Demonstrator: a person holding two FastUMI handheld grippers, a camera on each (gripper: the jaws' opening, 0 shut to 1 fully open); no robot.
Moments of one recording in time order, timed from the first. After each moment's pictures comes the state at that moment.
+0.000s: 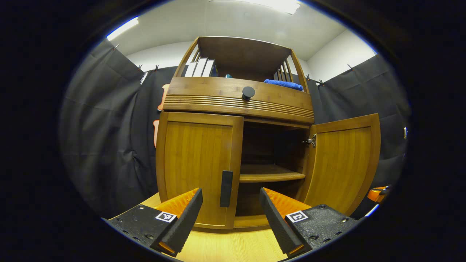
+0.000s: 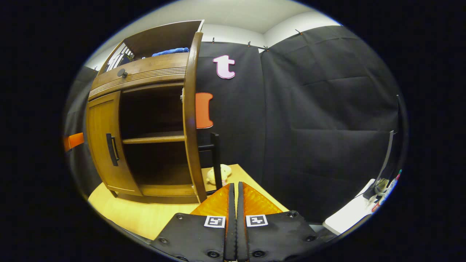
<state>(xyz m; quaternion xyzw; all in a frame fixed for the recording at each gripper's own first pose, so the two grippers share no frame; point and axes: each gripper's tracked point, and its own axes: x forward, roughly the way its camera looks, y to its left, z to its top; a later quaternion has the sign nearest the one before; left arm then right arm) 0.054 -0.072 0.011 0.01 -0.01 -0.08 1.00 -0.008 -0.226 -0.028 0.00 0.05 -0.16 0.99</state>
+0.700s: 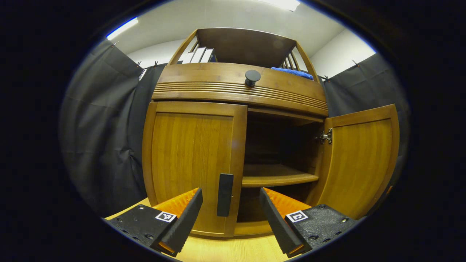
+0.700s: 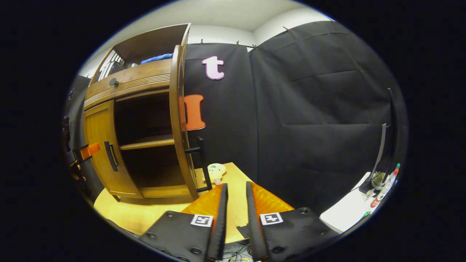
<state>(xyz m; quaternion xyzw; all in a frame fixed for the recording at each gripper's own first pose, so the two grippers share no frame) 0.122 -0.081 -0.010 0.01 0.00 -0.06 1.00 -0.035 -0.241 -0.021 0.03 0.06 -0.19 0.98</state>
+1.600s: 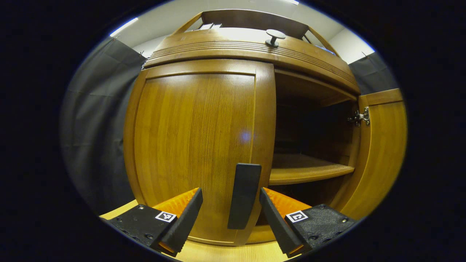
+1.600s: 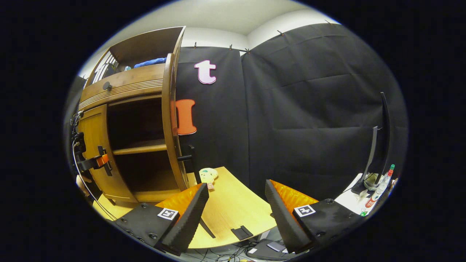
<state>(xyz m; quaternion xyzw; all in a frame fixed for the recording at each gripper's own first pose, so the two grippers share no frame) 0.214 -0.068 -0.070 0.02 0.04 -0.03 1.00 -0.045 -0.244 -0.005 0.03 0.04 -0.22 0.97</state>
